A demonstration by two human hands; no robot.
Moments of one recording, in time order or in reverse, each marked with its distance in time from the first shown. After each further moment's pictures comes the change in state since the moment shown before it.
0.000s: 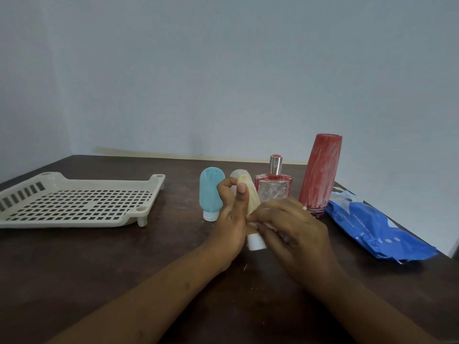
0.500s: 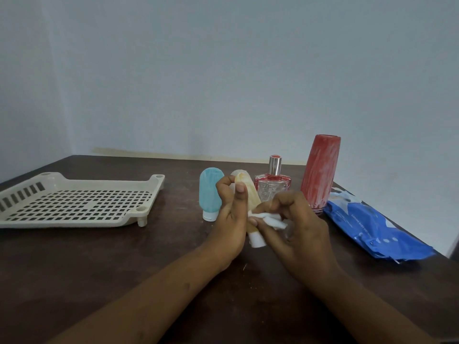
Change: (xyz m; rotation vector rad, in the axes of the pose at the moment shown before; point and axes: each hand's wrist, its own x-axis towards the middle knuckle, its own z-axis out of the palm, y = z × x) left_hand 0.002 0.002 0.001 0.021 -0.005 0.021; right_hand 0.002 -0.003 0.000 0.148 0.070 0.152
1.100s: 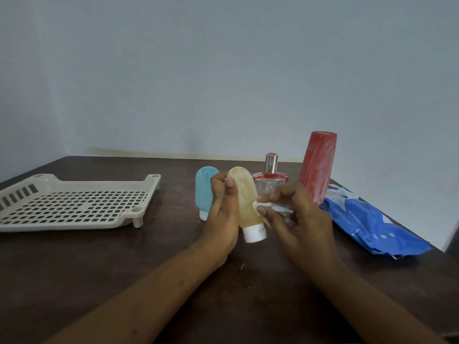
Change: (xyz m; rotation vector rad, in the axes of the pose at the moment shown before) left_hand 0.005 -0.002 0.001 -0.073 0.138 -0.032; right_hand 0.002 0.006 -0.004 0.068 0.051 0.120
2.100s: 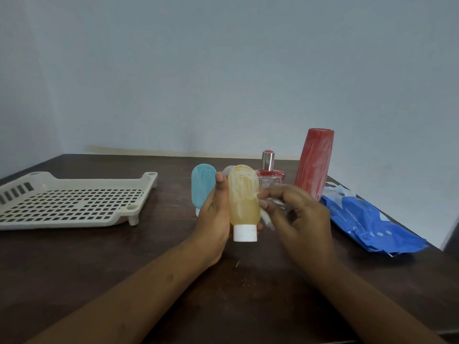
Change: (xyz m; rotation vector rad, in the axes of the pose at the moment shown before) left_hand -0.001 0.003 -0.006 -0.162 -0.112 -0.102; right_hand 0.001 0.013 0.001 -0.112 0.066 0.004
